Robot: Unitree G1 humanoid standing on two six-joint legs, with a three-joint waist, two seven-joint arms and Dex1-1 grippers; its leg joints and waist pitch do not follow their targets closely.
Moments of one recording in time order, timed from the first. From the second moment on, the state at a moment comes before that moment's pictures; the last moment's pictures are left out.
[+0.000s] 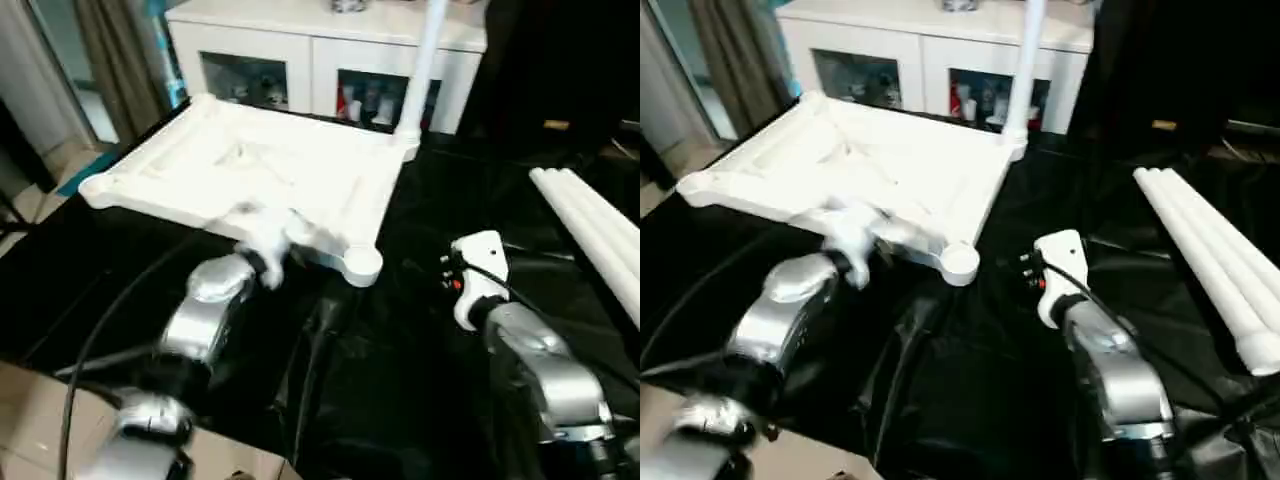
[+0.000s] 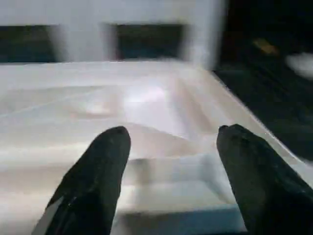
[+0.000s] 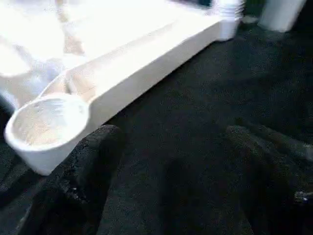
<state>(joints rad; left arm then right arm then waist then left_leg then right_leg) -0.40 0.09 0.09 0.37 -0.12 0.03 -0.32 -0.15 -0.17 0.00 -0.05 0.09 0.40 0.22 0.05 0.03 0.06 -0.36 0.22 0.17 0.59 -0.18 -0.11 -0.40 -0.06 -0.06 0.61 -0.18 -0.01</state>
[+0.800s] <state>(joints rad) -0.20 0.11 0.07 0.04 0.05 0.13 -0.09 -0.10 -0.07 -0.04 -0.08 0.11 0.36 0.12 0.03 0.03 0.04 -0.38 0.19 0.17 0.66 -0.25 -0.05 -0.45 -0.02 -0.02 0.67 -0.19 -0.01</state>
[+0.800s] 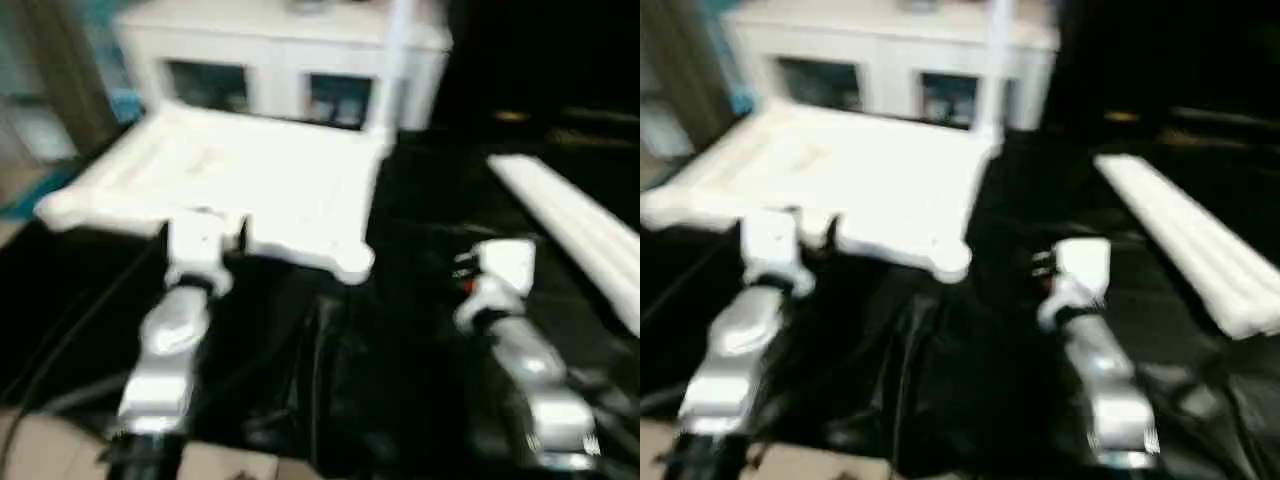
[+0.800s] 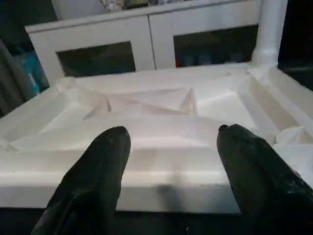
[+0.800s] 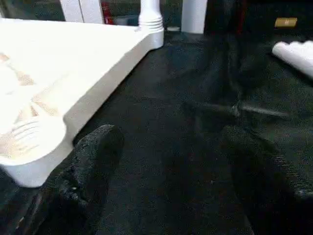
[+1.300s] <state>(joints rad) -0.20 0.10 0.04 0.04 0.06 0.10 -0.08 -0.11 -0.12 -0.04 -0.07 0.12 0.37 0.18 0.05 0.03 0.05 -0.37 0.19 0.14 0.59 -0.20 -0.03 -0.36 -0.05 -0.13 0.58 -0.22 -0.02</state>
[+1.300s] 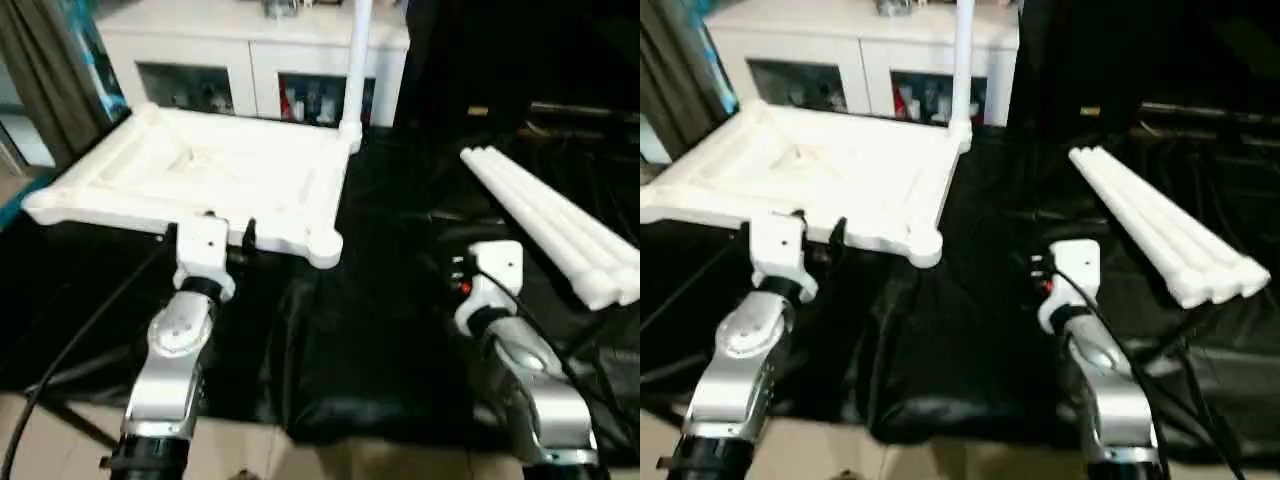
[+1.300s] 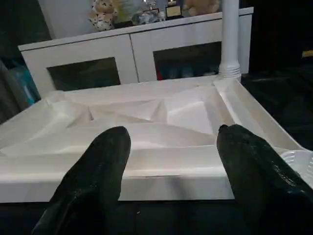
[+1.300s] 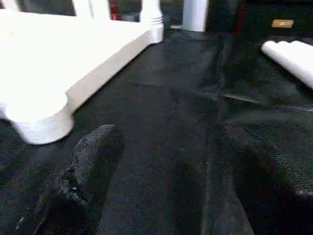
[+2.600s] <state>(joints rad) -0.17 0.08 0.05 0.05 0.02 0.09 -0.05 -0.12 -0.14 0.01 -0.05 0.10 0.38 0.21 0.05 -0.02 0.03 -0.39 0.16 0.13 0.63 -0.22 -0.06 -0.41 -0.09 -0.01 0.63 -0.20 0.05</state>
